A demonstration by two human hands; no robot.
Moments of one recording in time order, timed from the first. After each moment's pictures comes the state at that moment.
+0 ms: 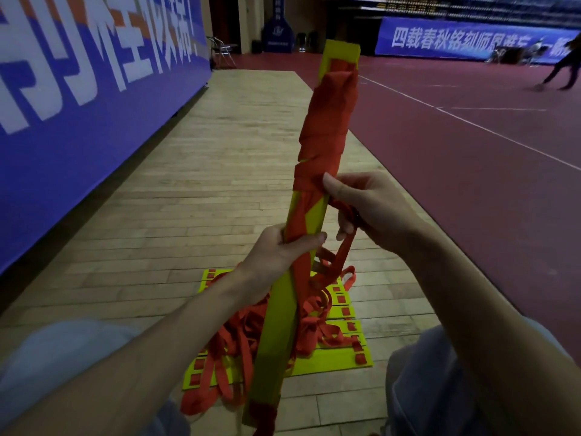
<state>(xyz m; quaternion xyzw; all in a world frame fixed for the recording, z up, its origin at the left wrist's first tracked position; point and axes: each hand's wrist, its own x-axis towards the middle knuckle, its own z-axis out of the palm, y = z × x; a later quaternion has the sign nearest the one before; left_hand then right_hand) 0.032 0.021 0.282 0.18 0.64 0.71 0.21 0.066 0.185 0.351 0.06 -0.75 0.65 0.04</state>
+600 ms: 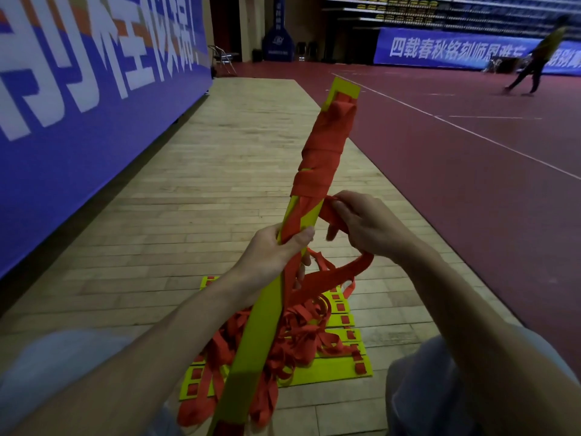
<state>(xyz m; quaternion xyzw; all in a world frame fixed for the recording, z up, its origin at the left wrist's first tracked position) 0.025 0.019 0.287 0.19 0.67 0.69 0.17 0.054 0.193 0.339 0.01 -0.94 0.34 0.09</state>
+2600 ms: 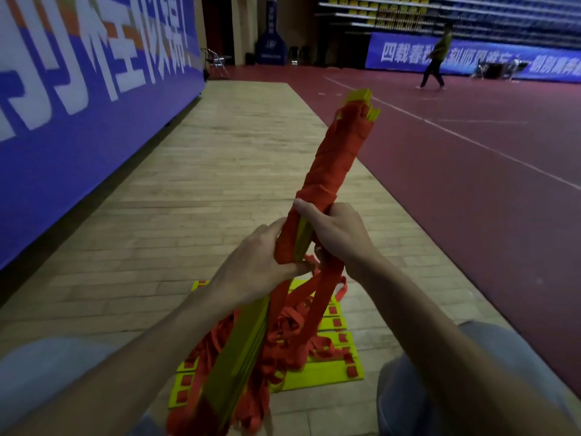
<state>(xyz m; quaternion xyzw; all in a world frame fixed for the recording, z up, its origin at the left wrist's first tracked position) 0.019 0.011 0.287 0.30 0.87 0.40 0.00 0.054 0.159 0.330 -0.12 -0.81 0.55 0.14</state>
